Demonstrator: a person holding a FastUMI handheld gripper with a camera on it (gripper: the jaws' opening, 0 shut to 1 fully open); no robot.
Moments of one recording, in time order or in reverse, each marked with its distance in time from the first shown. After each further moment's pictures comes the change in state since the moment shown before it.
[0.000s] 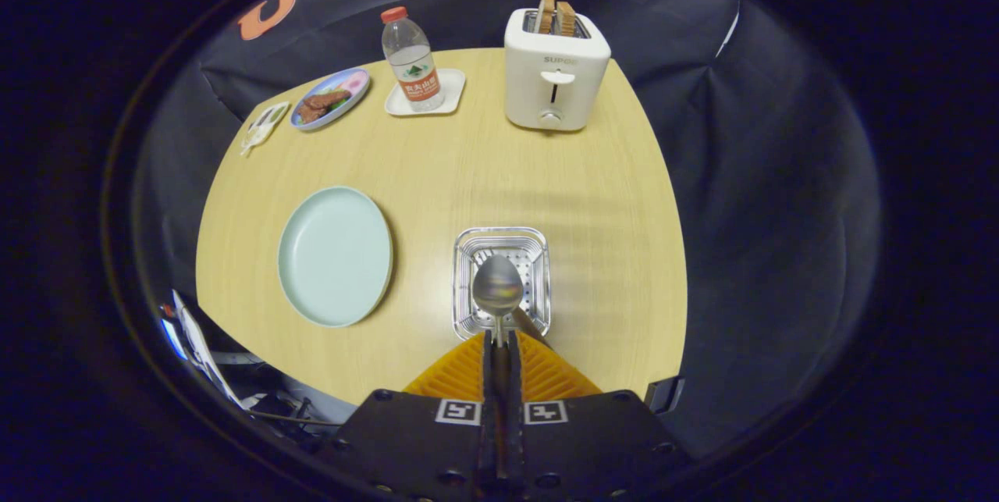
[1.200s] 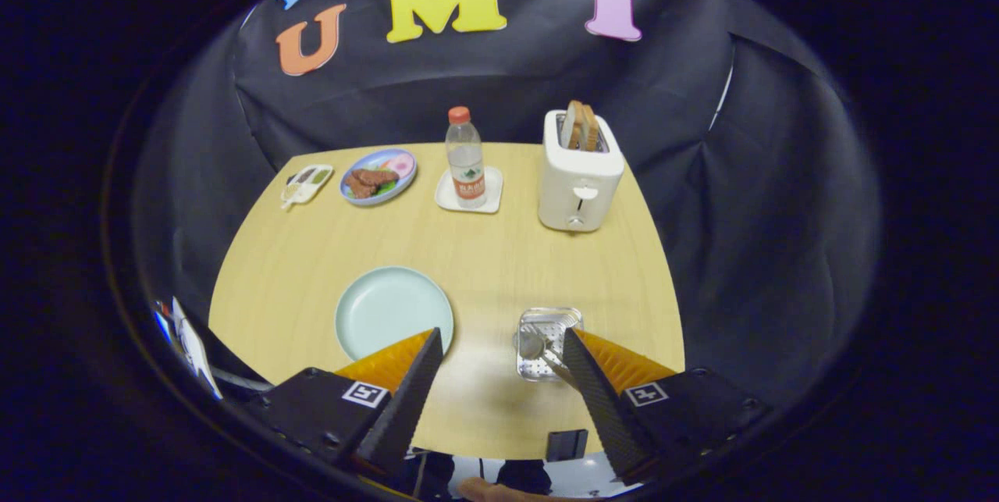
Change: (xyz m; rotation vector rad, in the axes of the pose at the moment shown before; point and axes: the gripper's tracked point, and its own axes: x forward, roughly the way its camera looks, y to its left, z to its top) arm -0.093 0.062 0.048 -0.011 -0.407 0.025
